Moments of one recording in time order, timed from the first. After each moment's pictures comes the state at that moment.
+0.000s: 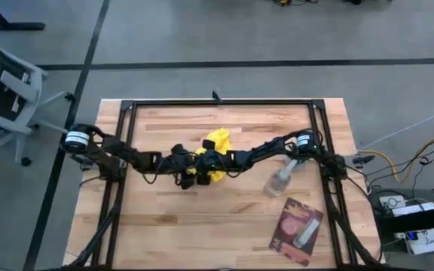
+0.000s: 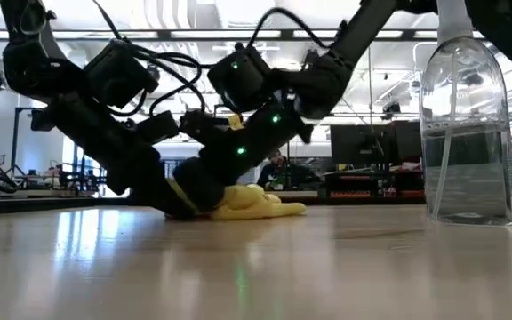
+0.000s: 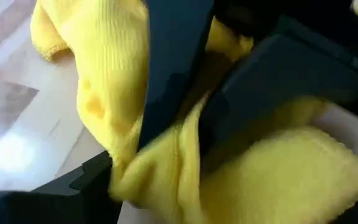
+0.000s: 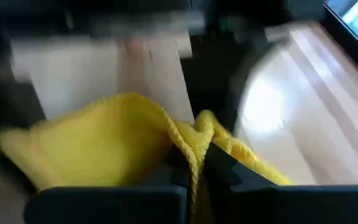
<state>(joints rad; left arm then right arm) -0.01 1.54 0.40 0.42 -0.29 -0.18 -0.03 2.25 1.38 0.24 0.30 -0.21</state>
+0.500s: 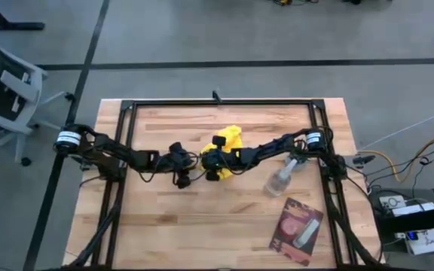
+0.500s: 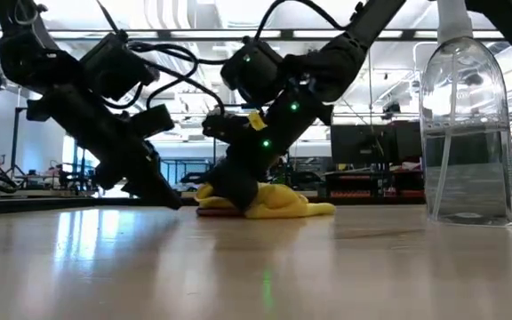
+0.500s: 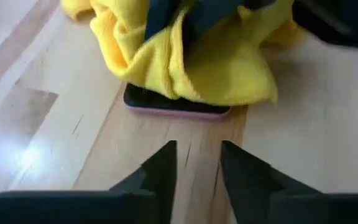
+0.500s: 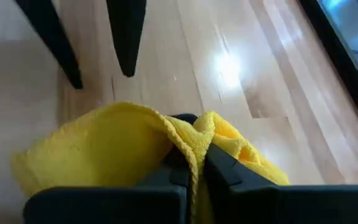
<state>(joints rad) -0.01 1.49 0.39 0.37 -0.28 -0.09 -0.01 2.14 1.31 0.14 0.39 -0.22</state>
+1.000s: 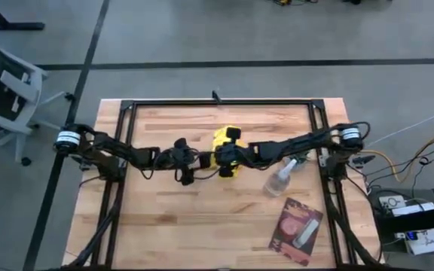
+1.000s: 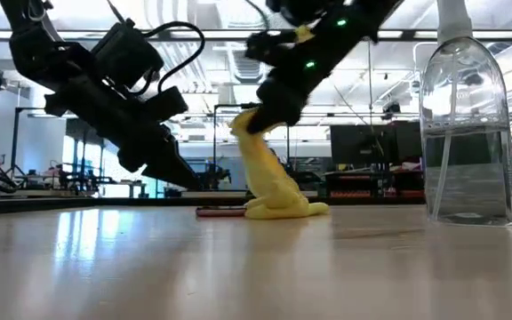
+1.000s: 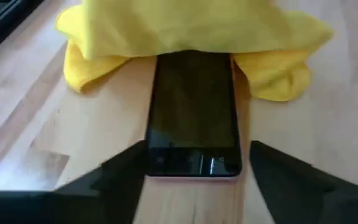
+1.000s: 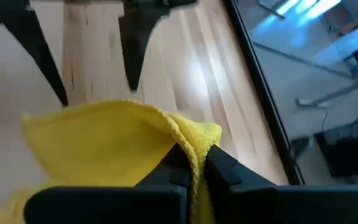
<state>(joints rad) 0.04 1.49 0.44 0.43 -0.25 -0.04 0.01 1.75 1.15 -0.09 0.50 -0.20</state>
